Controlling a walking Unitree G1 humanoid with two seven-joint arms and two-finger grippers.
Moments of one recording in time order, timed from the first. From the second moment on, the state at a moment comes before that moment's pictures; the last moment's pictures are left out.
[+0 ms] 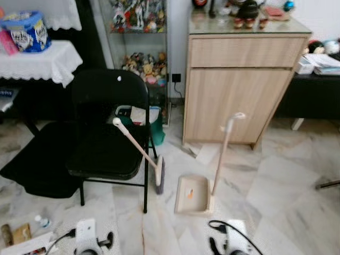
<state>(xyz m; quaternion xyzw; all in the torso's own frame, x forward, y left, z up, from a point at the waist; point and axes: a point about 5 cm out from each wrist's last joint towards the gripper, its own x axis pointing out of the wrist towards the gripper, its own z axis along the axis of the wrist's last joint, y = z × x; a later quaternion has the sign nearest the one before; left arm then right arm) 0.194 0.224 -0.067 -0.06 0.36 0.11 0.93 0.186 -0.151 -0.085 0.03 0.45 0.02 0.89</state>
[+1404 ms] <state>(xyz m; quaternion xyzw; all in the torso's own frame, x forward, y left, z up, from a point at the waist) 0.208 0.215 -0.061 -0.07 0.33 0.10 0.94 0.179 -0.214 -0.080 0.02 0.44 -0.02 0.90</state>
